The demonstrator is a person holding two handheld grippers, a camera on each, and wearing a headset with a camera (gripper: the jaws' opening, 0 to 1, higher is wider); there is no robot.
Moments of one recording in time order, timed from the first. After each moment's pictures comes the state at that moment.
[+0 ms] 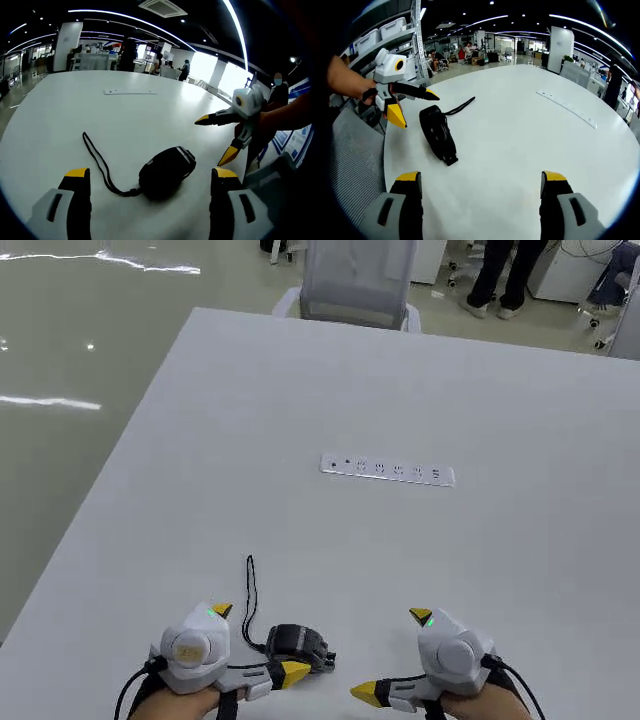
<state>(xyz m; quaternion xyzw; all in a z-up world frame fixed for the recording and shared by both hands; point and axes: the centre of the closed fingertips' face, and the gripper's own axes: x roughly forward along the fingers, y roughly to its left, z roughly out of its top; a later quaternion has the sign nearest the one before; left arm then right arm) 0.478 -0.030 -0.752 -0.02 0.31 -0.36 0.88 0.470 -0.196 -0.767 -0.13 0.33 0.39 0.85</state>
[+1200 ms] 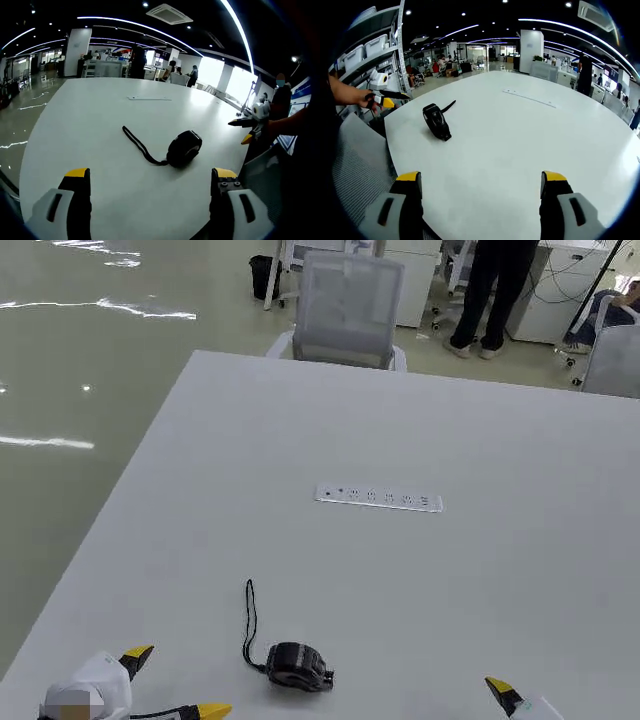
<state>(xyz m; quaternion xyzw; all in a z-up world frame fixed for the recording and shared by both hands) 0.435 0.079 -0.723 -0.02 0.28 -0.32 0.90 0.389 -0.284 -0.736 -0.08 0.31 0.29 0.90</state>
